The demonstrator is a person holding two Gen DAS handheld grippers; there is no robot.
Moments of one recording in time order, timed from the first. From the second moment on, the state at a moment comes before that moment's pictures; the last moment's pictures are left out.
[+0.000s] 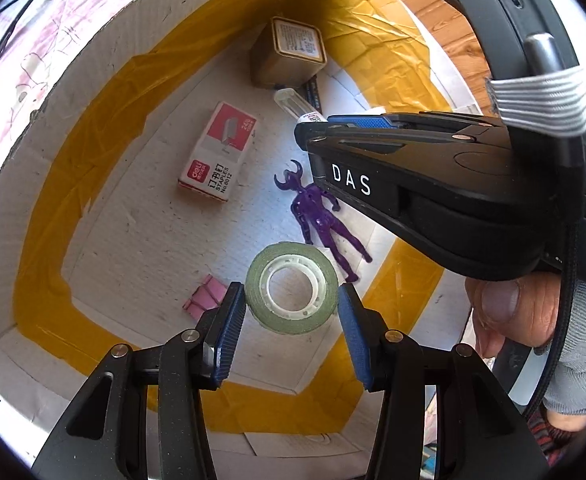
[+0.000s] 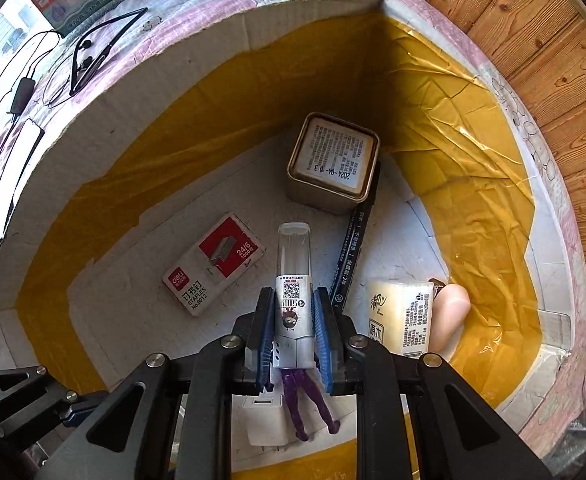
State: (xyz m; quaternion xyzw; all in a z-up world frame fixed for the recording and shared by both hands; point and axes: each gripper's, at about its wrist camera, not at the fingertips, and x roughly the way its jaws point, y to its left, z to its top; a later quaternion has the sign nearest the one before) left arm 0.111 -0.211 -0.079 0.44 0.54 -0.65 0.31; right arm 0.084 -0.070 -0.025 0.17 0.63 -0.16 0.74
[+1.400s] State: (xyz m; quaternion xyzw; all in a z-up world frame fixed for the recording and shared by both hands) left arm 0.133 -0.103 0.008 0.45 0.34 -0.73 0.38; right arm -0.056 0.015 0.057 0.05 0.60 -0.11 0.79
